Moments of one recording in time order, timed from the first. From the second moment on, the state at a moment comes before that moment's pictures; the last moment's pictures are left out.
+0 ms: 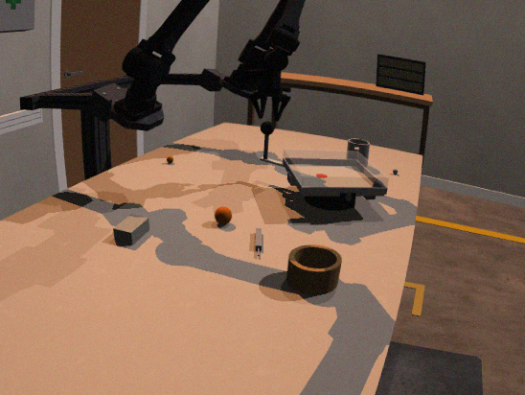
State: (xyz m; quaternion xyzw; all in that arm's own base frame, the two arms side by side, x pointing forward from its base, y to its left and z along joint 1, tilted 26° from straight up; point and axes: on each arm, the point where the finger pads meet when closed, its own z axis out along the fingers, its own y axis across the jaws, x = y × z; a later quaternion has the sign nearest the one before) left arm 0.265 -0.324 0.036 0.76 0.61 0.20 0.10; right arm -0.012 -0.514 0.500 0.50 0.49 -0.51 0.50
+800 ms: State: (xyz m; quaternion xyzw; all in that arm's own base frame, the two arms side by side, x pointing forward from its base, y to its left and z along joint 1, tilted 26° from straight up) left arm 0.272 -0.321 0.022 0.76 0.61 0.20 0.10; right arm -0.012 -0.514 0.500 0.50 0.49 -0.51 0.50
